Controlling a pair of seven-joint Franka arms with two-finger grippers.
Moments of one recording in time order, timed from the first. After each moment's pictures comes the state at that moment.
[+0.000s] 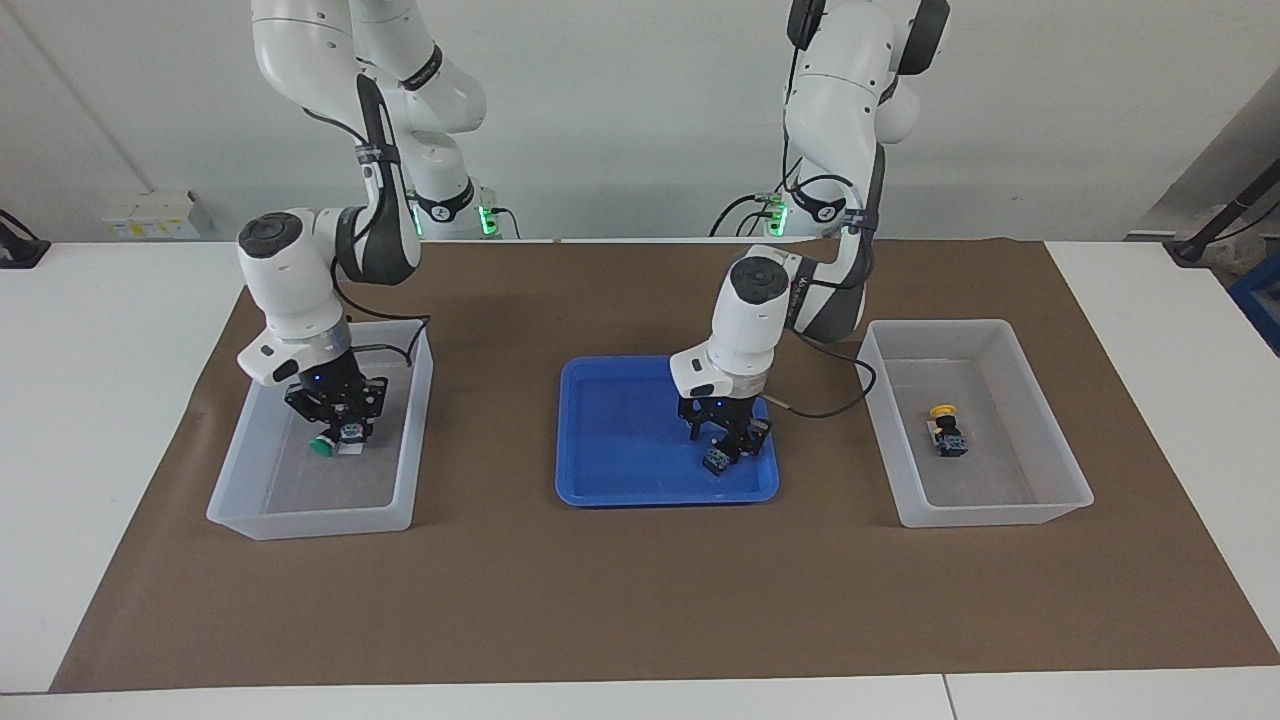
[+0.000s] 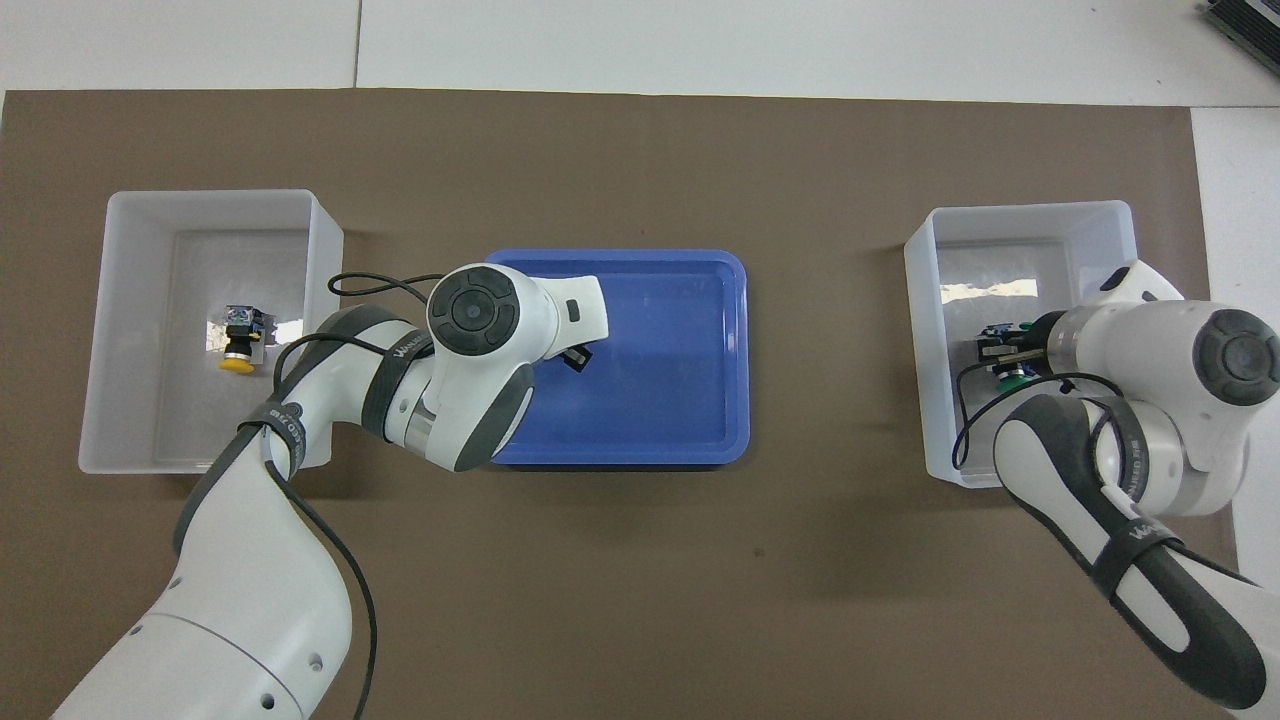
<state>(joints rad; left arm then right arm) -0.53 0.45 0.00 -1.86 0.02 2.47 0.12 -0.14 0.16 0.07 -2.24 -0.05 2.61 -0.13</state>
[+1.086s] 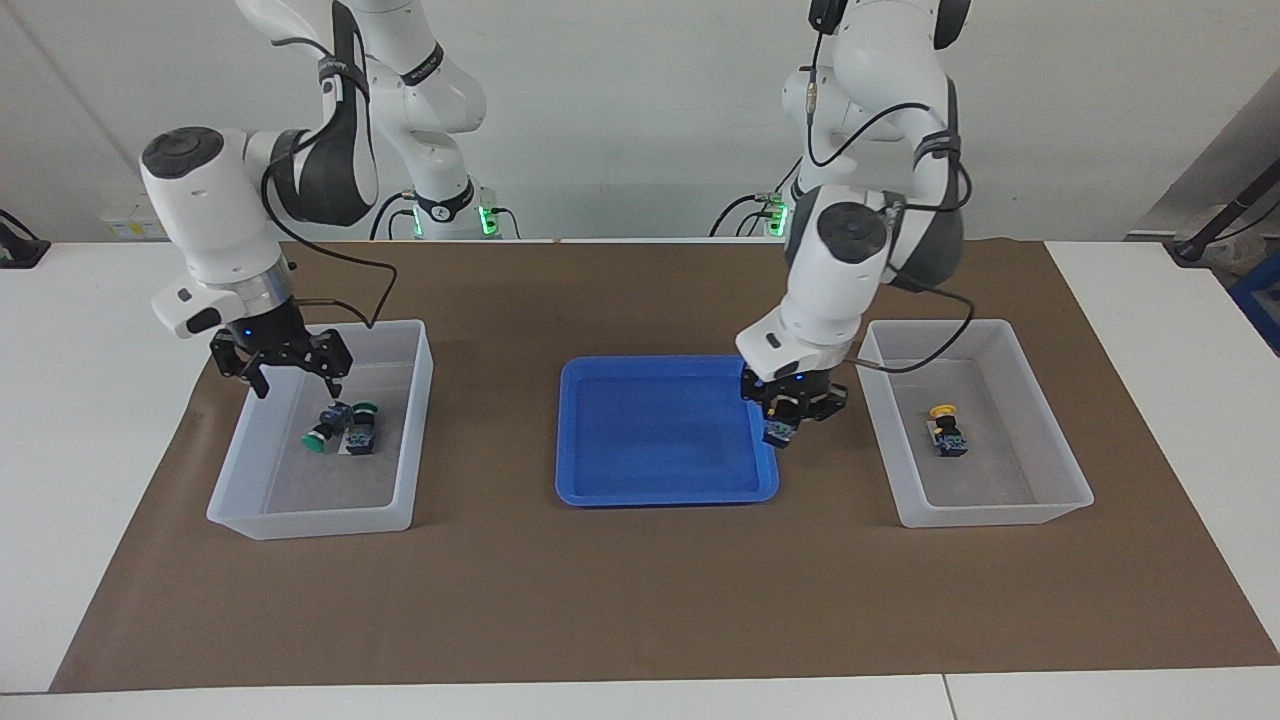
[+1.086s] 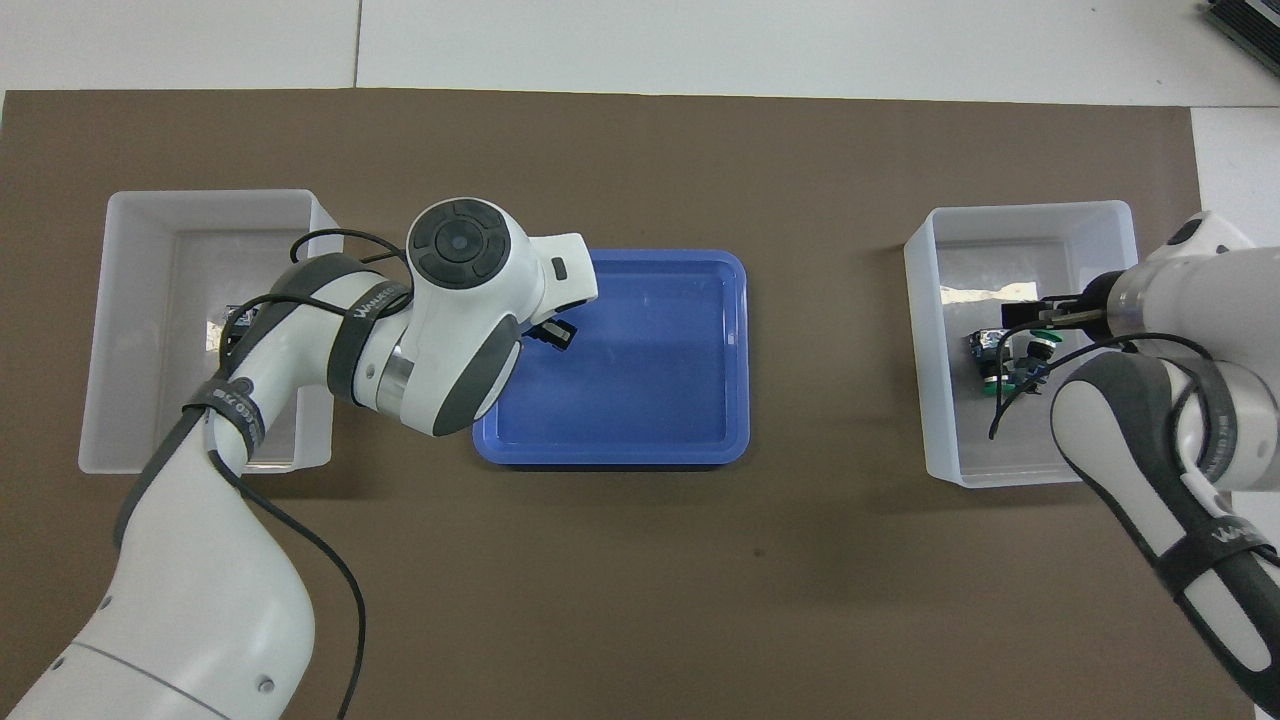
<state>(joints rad) -0.40 0.30 0.06 -1.63 -0.03 1.99 0.04 -0.15 0.04 0.07 -1.91 -0.05 2.12 -0.03</state>
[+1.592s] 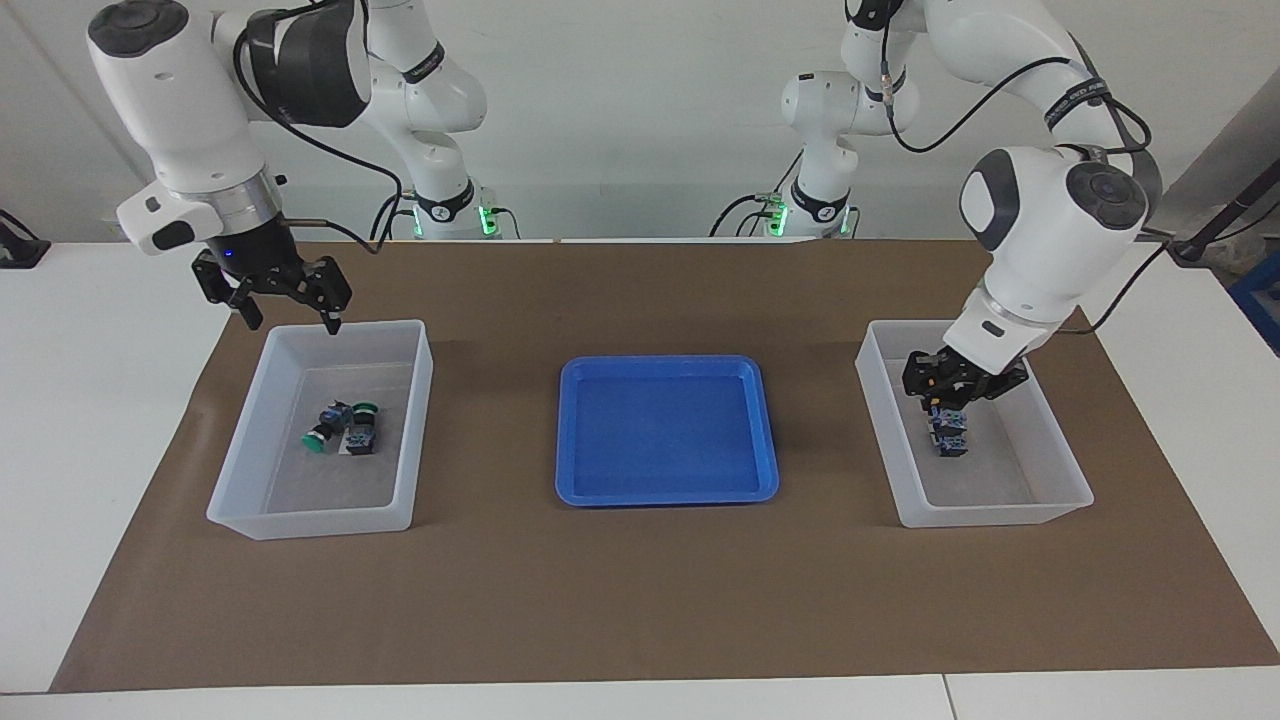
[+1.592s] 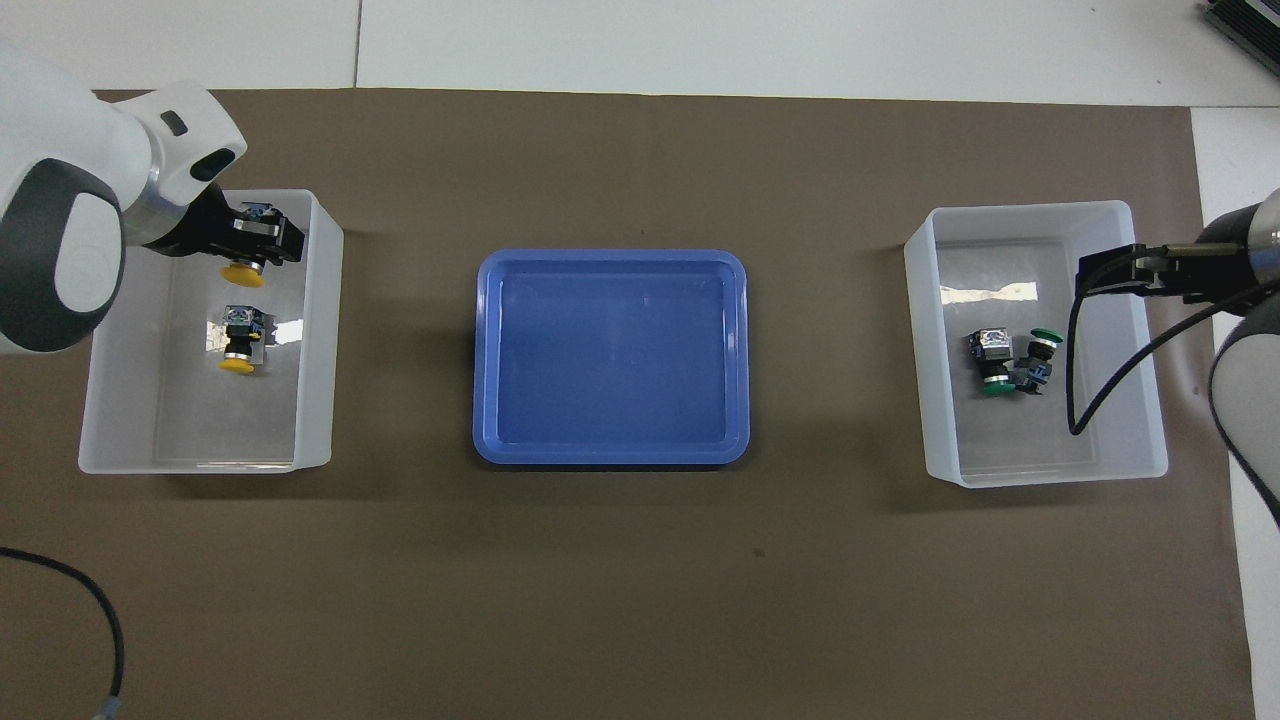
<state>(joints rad) -0.13 0.27 0.06 -1.58 -0.04 1.88 0.08 -0.11 0.00 0.09 -1.70 -0.05 1.80 0.07</state>
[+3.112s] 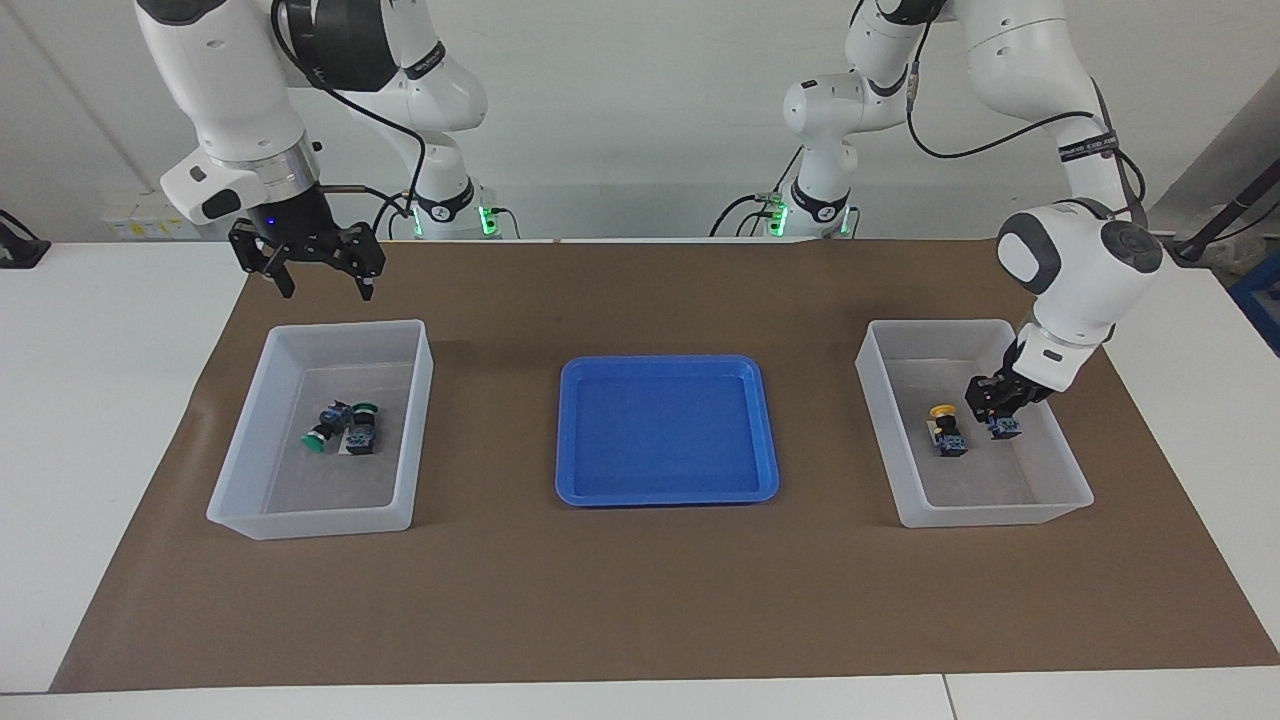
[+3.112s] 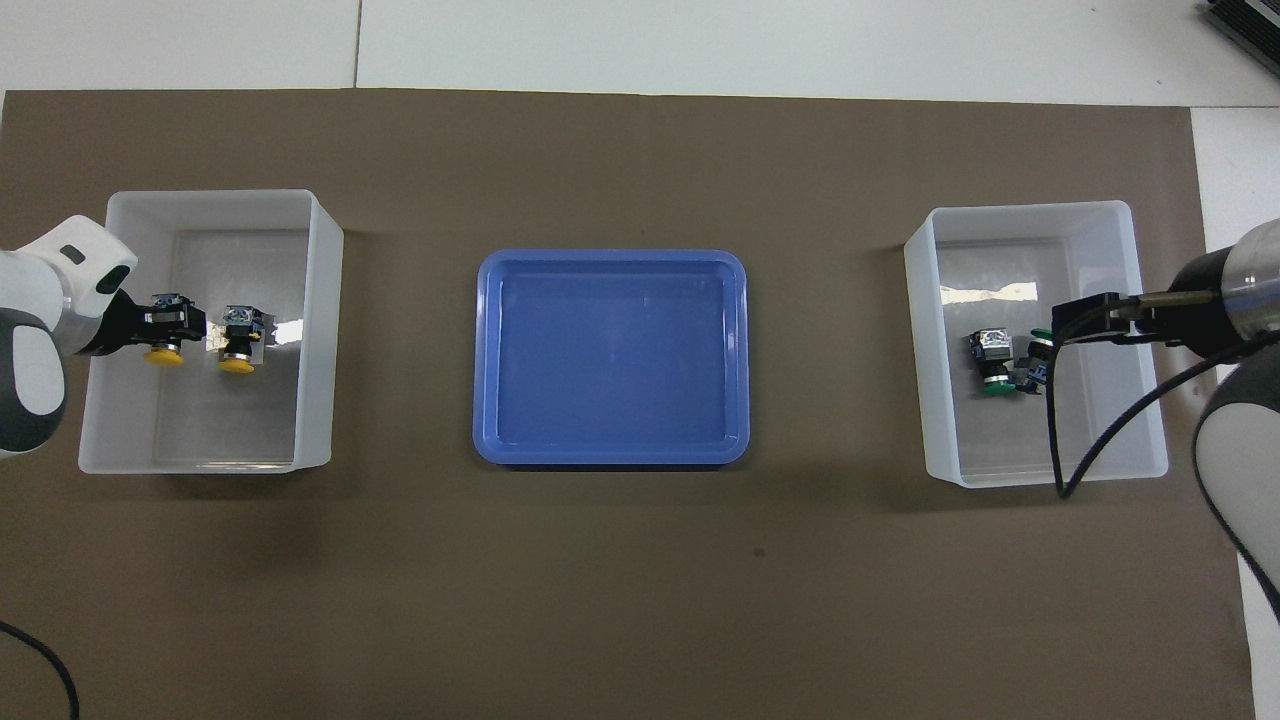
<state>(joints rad) 0.09 0.21 0.05 -2.01 -0.04 2.30 0.12 -0.02 -0.07 0.05 -1.75 -0.05 1.72 0.07</state>
